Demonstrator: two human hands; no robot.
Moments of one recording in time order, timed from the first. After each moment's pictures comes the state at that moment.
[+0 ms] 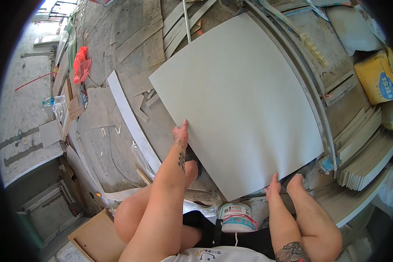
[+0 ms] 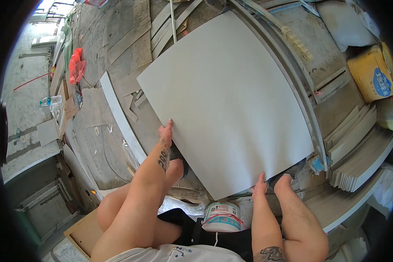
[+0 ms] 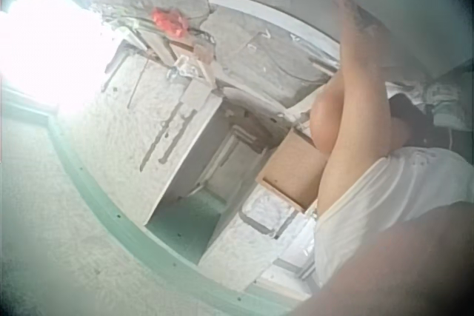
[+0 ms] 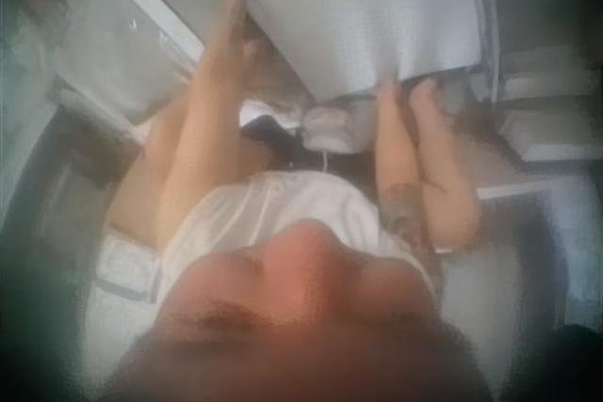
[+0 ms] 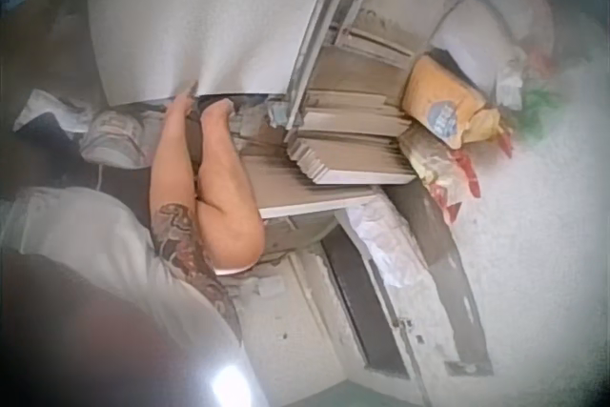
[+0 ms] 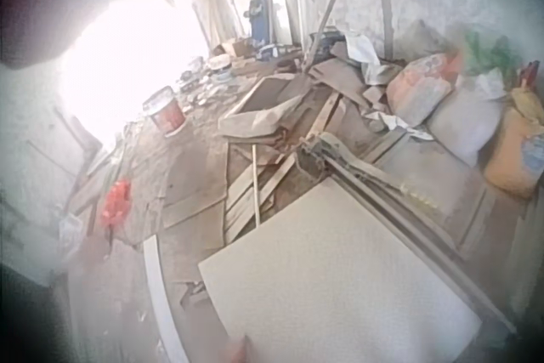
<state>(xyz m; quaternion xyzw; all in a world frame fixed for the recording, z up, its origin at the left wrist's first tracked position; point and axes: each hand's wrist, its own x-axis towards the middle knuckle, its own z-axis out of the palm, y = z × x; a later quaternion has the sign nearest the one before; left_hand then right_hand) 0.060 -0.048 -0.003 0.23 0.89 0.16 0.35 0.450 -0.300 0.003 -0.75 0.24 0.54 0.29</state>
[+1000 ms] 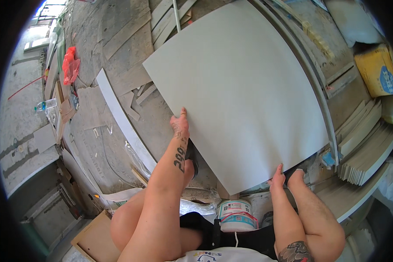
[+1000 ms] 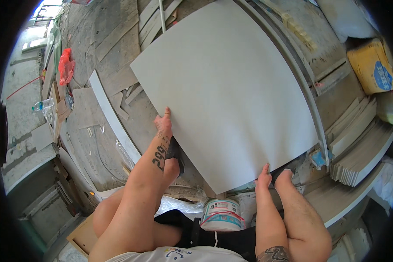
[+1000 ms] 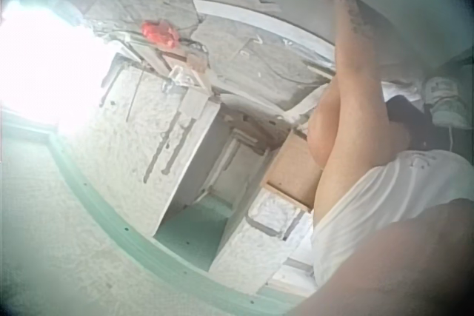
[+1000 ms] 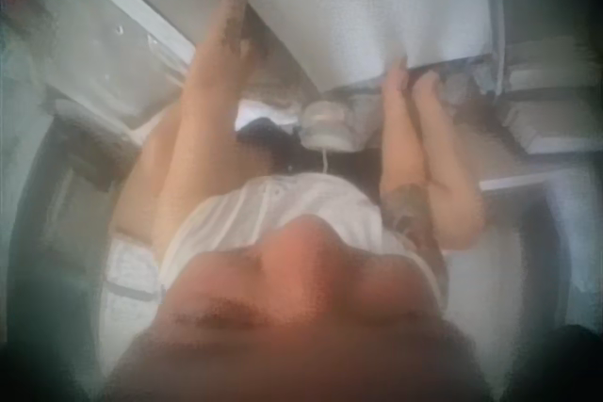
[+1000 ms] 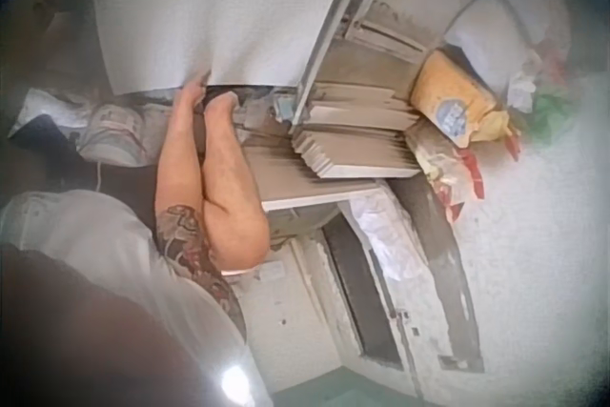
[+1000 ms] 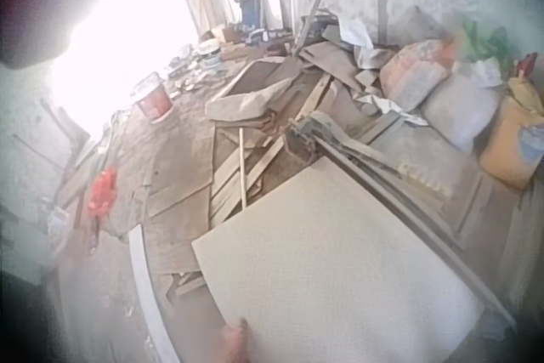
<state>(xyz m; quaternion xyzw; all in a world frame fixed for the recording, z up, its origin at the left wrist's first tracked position) 0.106 -0.014 0.011 0.16 0.88 0.26 0.37 0.463 -0.284 -0.003 -0.83 0.17 0.47 0.24</state>
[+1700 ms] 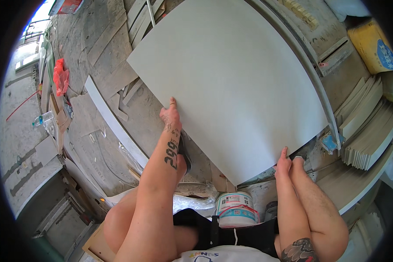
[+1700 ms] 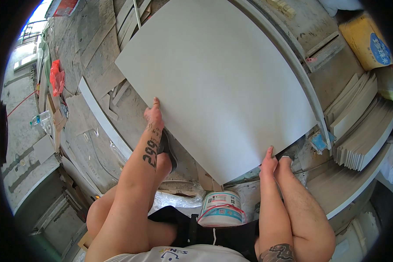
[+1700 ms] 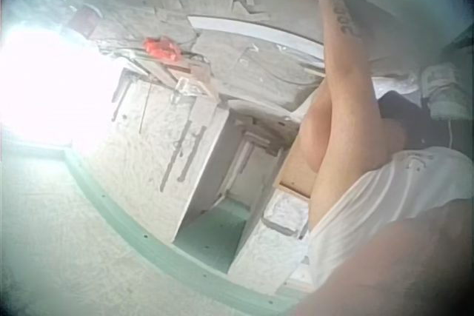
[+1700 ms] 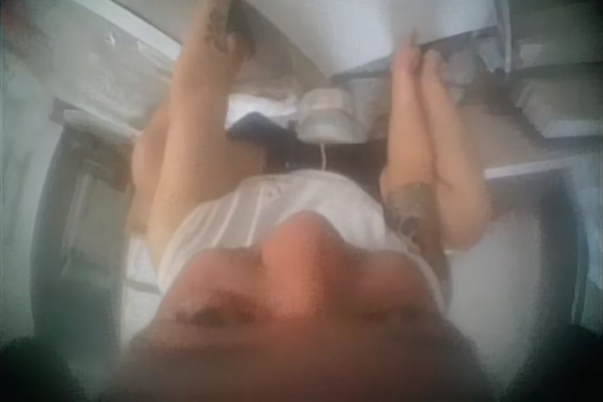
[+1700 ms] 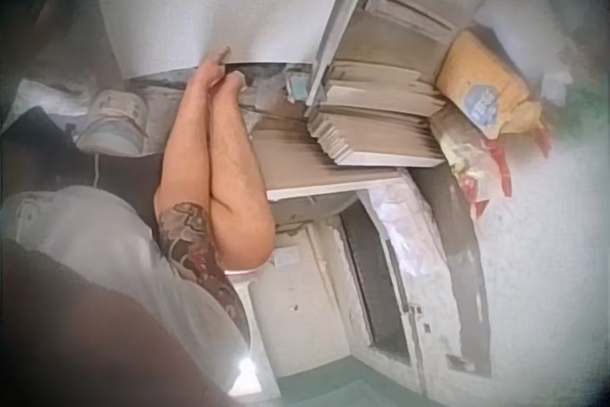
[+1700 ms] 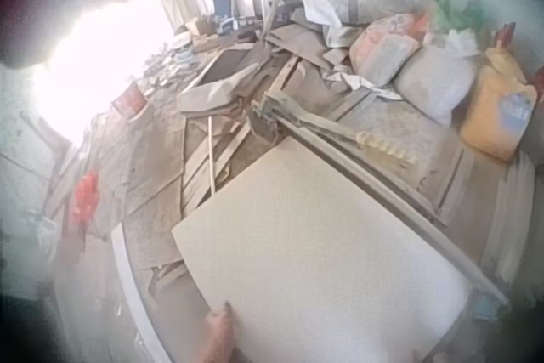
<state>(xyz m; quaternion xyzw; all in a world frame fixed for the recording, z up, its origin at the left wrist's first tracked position) 0.141 -0.001 0.017 0.14 0.88 0.26 0.36 0.487 -0.246 0.029 -0.86 0.11 0.43 0.25</state>
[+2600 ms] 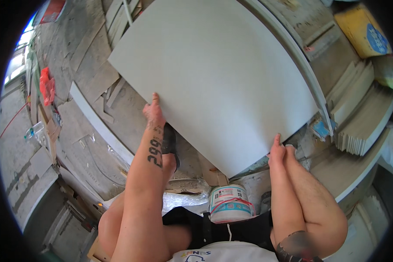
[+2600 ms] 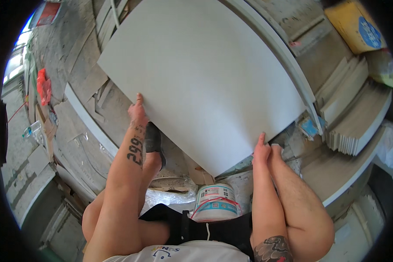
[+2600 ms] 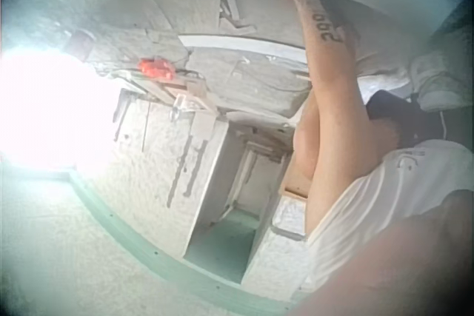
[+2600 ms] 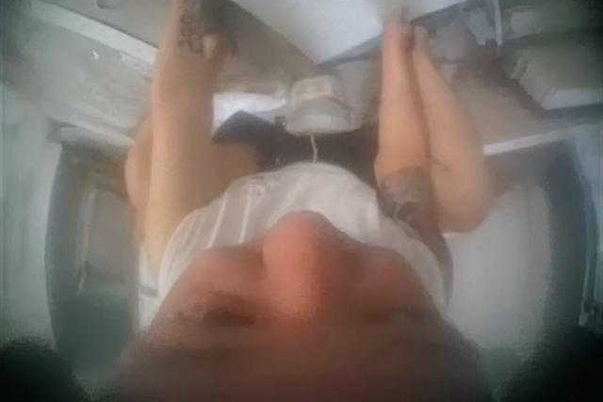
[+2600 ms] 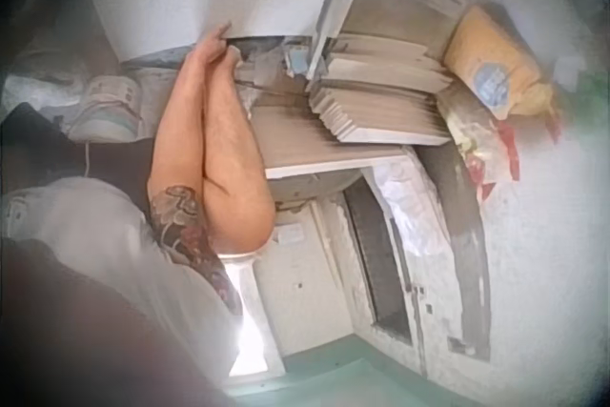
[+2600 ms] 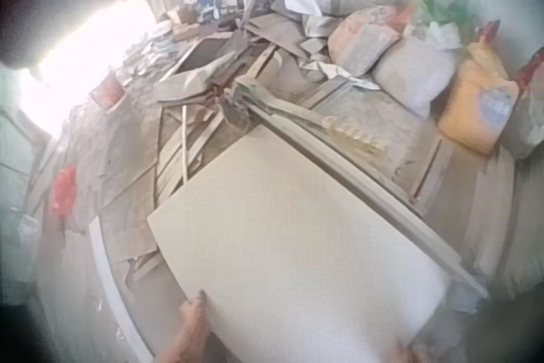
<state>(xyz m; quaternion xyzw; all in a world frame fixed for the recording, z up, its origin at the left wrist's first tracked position) 0.143 0.001 0.021 0.14 0.80 0.35 0.47 0.501 -0.250 0.013 -0.86 0.12 0.41 0.27</state>
